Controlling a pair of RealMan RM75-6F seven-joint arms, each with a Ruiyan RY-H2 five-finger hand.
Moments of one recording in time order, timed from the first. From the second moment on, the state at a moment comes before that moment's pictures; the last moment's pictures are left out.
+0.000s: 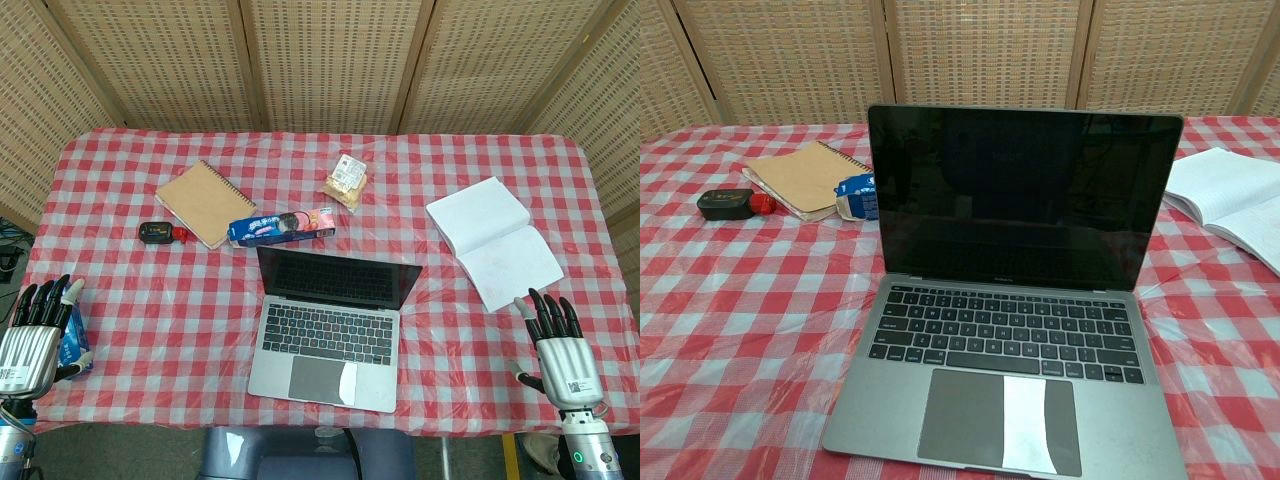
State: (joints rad) left arm -0.08 -1.19 -0.03 -1.71 1.52 1.51 0.34; right arm 0.07 -1.25 0.04 -1.56 -1.58 1.52 -0.24
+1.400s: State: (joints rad) left arm -0.08 -1.18 -0.01 -1.74 1.51 1.48 0.36; right arm 0.07 -1.25 0.04 -1.57 -1.57 1.52 -0.24
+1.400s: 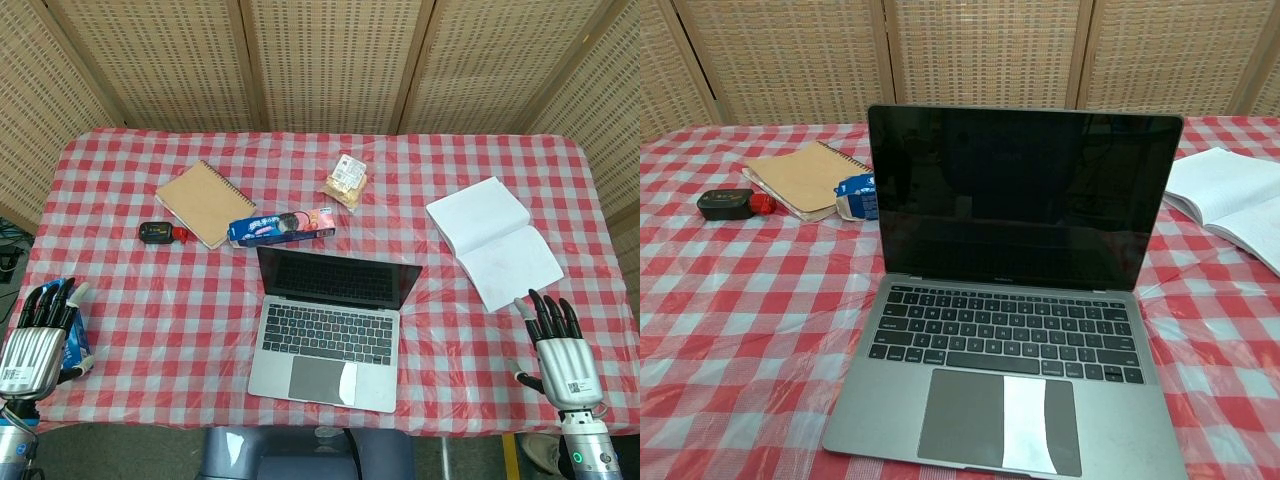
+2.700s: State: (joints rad) left arm -0.64 -0.97 -0.29 -1.86 1.38 0.85 0.09; right arm 0.09 -1.26 0.11 -1.50 -1.41 1.45 -0.21
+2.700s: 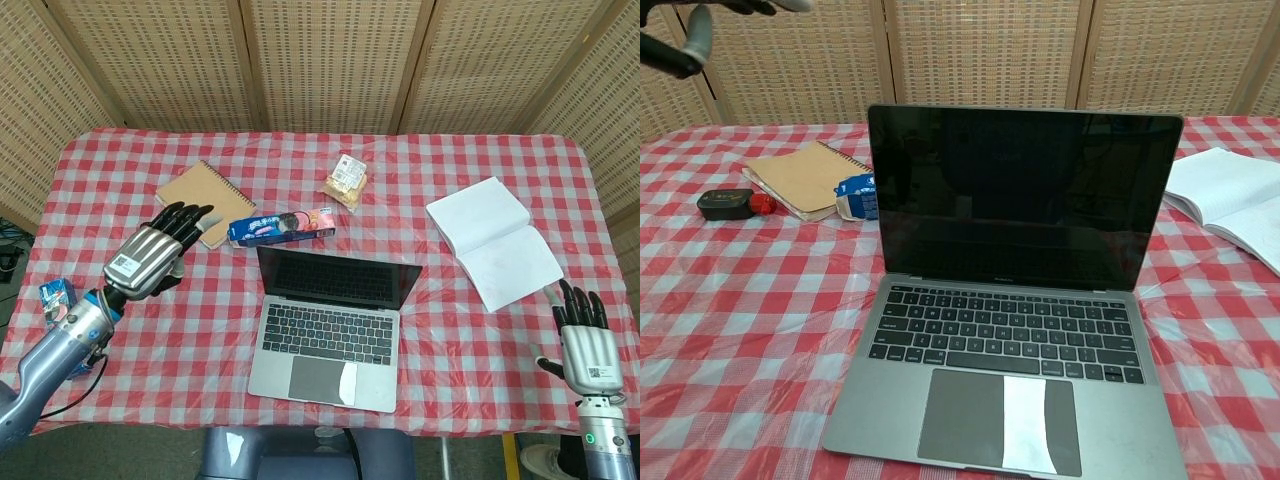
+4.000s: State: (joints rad) left arm -1.34 -1.37 -0.30 -1.48 0.67 0.55 0.30; right arm 0.10 -1.24 0.15 -1.45 -1.33 1.41 -0.09
